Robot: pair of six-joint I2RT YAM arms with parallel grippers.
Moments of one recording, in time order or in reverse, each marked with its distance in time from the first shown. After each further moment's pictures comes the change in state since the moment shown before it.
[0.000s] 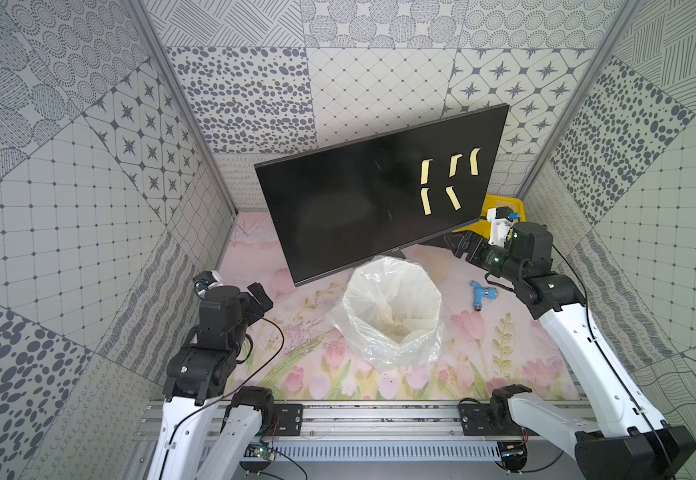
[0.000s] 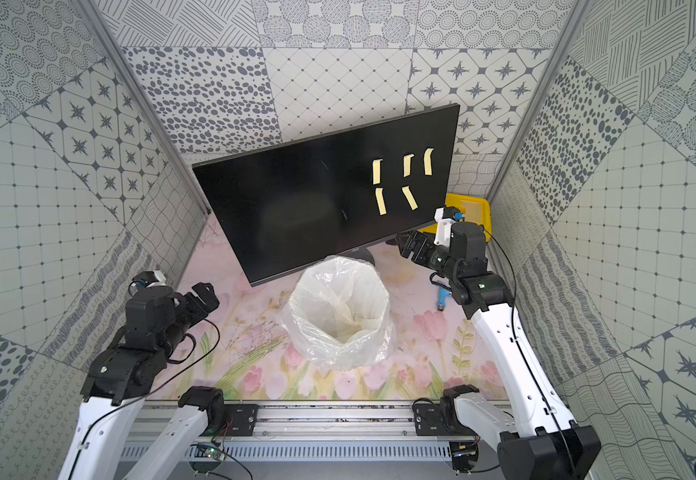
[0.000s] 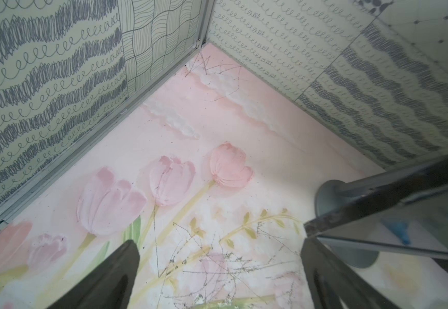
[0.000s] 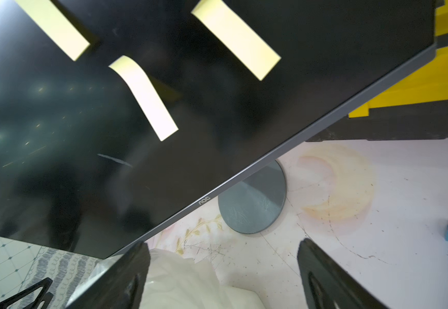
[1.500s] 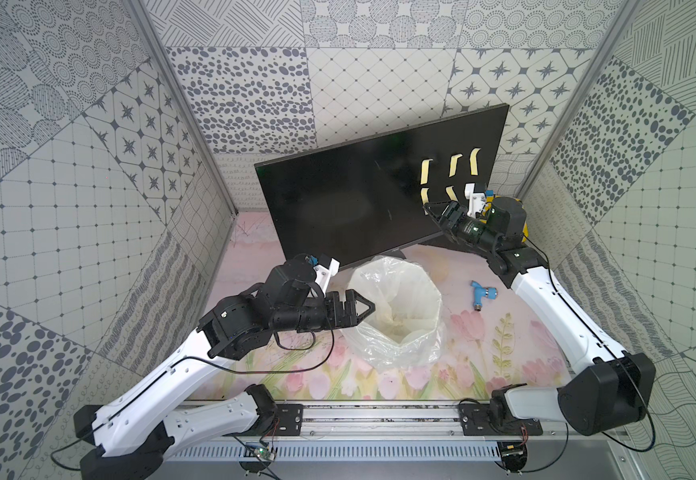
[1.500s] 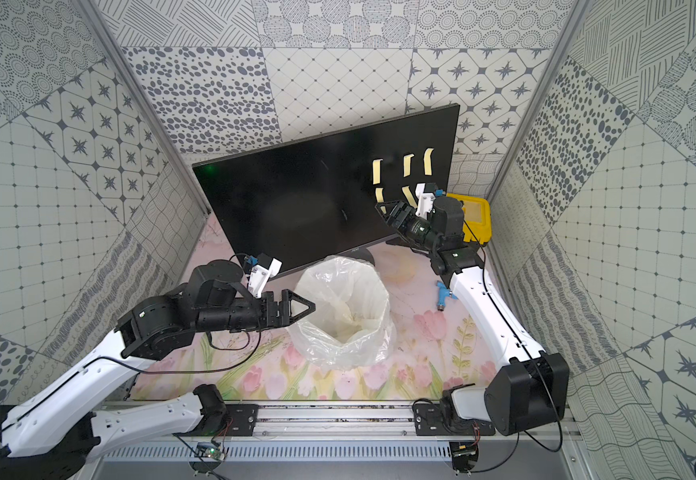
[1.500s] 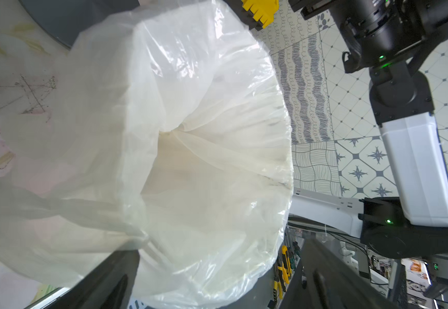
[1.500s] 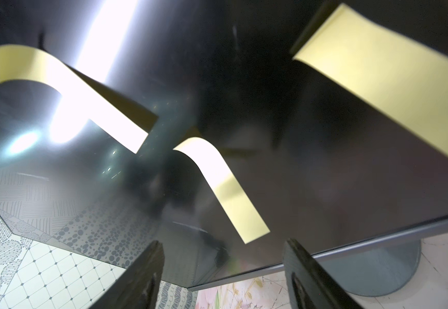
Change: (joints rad) left arm -0.784 0.402 0.306 0.059 0.487 -0.306; right arm 0.044 0.270 0.089 0.398 -0.166 0.321
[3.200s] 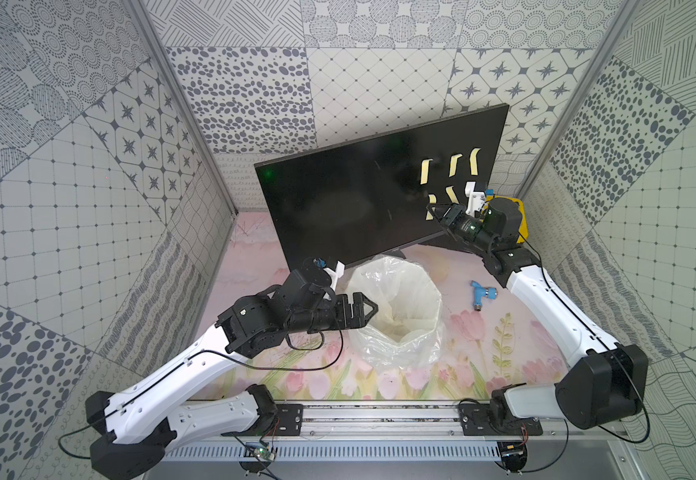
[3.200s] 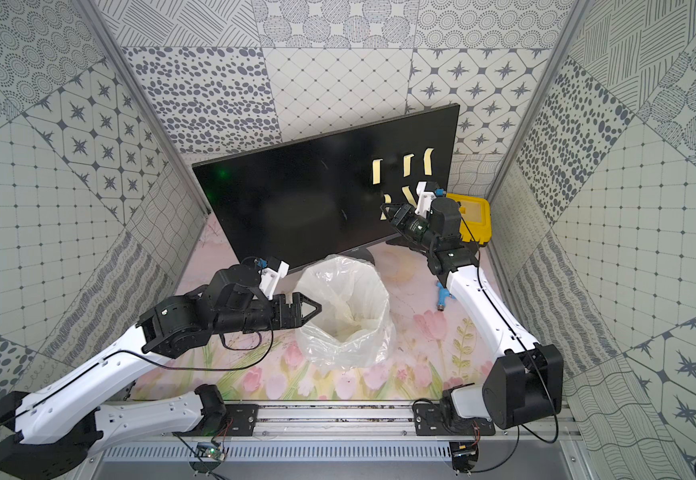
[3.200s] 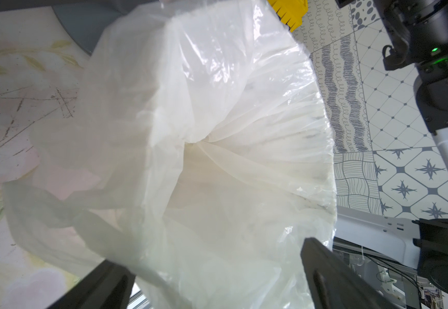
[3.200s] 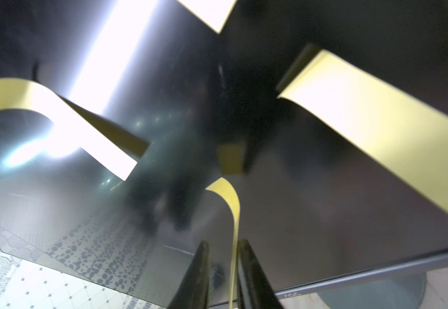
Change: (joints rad) left arm -0.040 0.032 -0.057 0.035 -0.109 0.014; right arm 0.004 0.030 -0.027 0.107 0.049 0.015
